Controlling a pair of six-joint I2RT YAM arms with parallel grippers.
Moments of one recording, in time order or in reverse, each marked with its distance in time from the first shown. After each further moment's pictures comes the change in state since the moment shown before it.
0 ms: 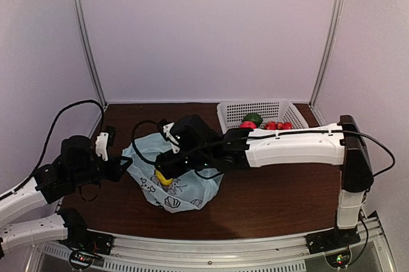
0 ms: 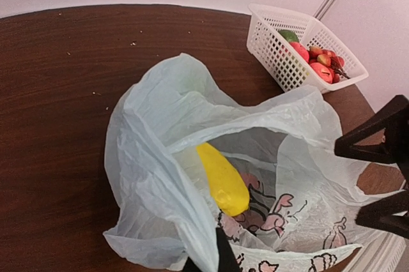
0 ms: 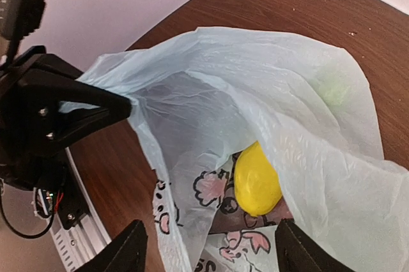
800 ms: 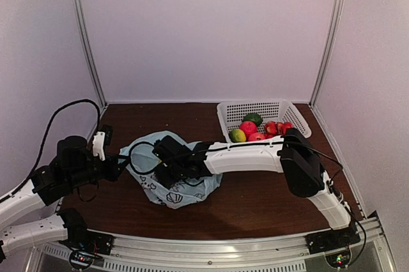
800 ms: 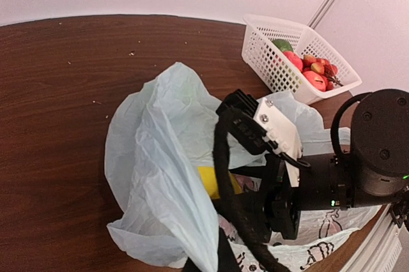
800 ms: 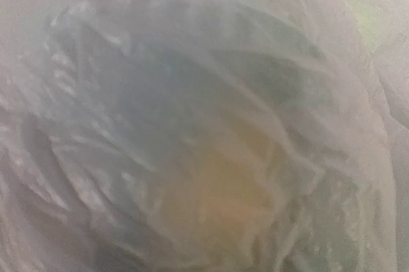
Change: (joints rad) left arm 0.000 -0.048 0.000 -0.009 -0.002 0.000; right arm -0.057 0.437 0.330 -0.139 0.100 0.008
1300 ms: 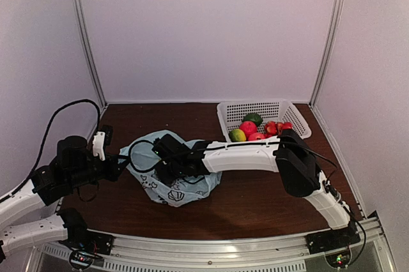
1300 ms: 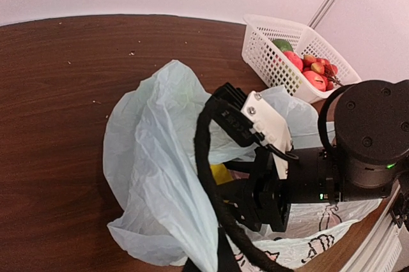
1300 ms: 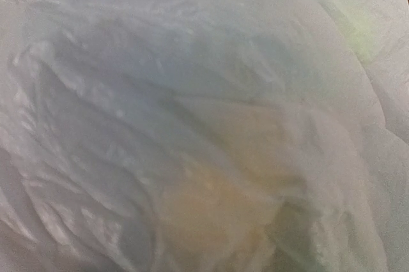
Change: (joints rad) left arm 0.000 -0.001 0.000 0.000 0.000 0.000; right arm -0.019 0.049 0.057 0.005 0.003 -0.027
